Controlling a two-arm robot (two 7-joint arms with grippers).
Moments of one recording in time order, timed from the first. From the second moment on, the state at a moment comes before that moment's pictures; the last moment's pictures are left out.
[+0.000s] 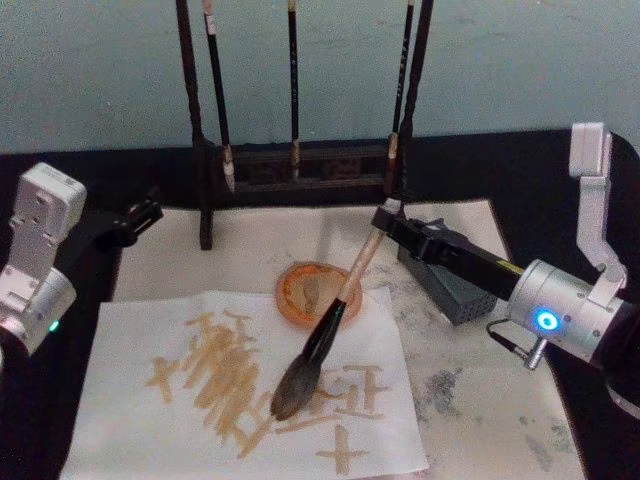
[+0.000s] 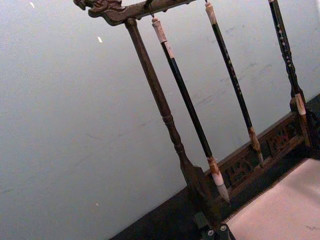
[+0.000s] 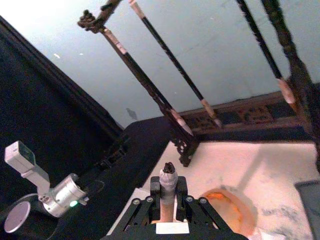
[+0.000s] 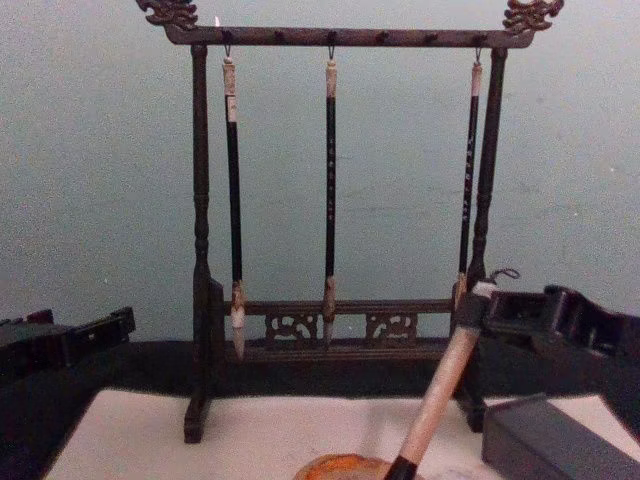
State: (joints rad) left arm -0.20 0.60 0.45 -1.41 -0.25 -0.12 0.03; right arm 0.21 0.66 -0.58 -1.66 1.28 0.19 0.25
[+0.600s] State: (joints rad) left arm -0.20 0.60 0.45 -1.41 -0.25 -0.12 0.03; right arm 0.14 0.72 -0.50 -1.68 1.30 0.16 0.24
